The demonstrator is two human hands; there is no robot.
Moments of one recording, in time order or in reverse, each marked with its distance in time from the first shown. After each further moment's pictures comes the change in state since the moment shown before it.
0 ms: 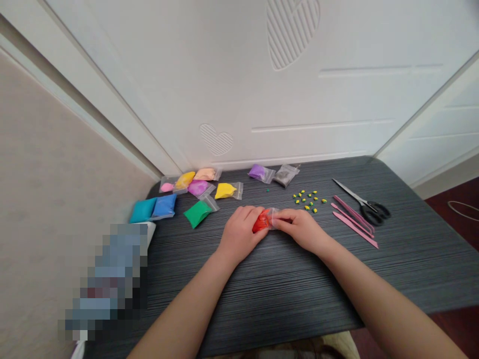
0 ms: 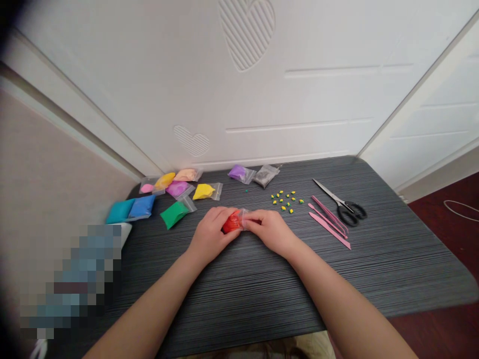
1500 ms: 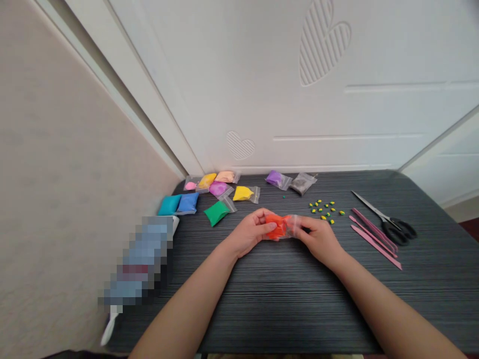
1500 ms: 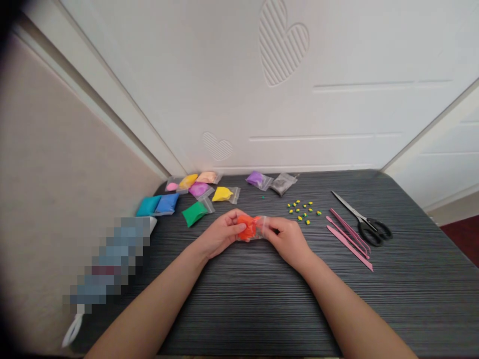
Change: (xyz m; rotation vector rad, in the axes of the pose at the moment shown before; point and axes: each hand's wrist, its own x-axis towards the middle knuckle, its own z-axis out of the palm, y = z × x) left_hand 0.003 -0.010 -0.012 -1.655 -0.274 -0.508; right_hand -0.003 0.004 0.005 -0.176 0.142 -0.111
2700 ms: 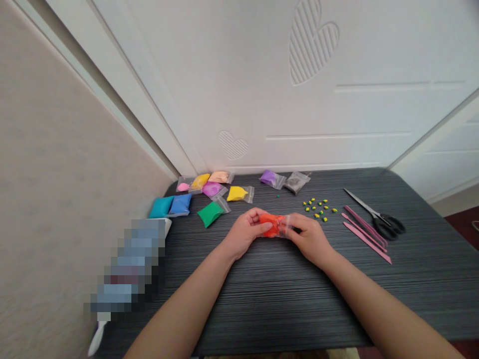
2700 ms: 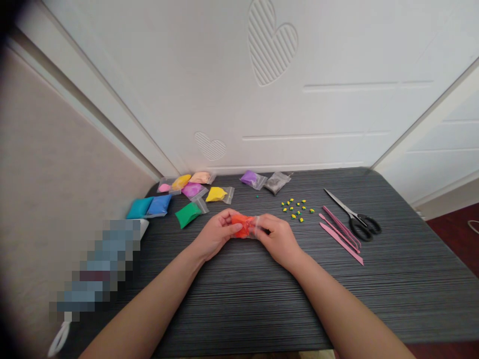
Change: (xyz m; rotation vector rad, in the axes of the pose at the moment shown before) left_hand 0.002 -0.007 0.001 0.115 0.130 0.076; right_hand 0.001 -0.006 0.005 0.056 0.050 -0.085
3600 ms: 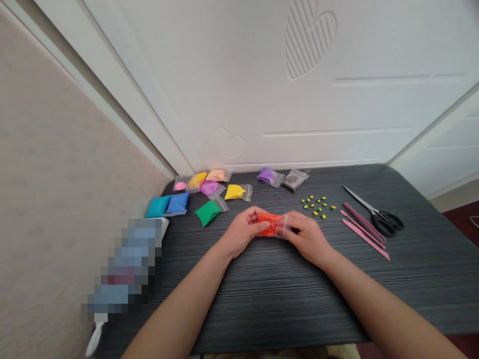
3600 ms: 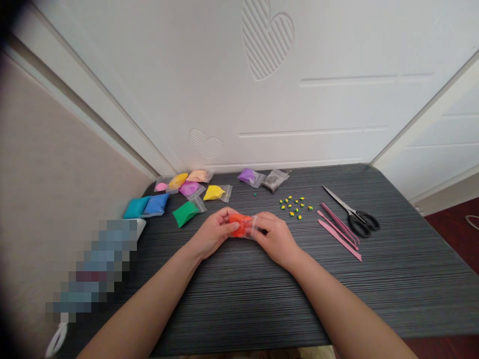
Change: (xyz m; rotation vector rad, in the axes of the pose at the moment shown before) left_hand 0.001 0.000 -0.001 -0.033 -0.035 -0.030; right_hand -0.001 -0.005 -0.001 0.013 -0.030 -0.016
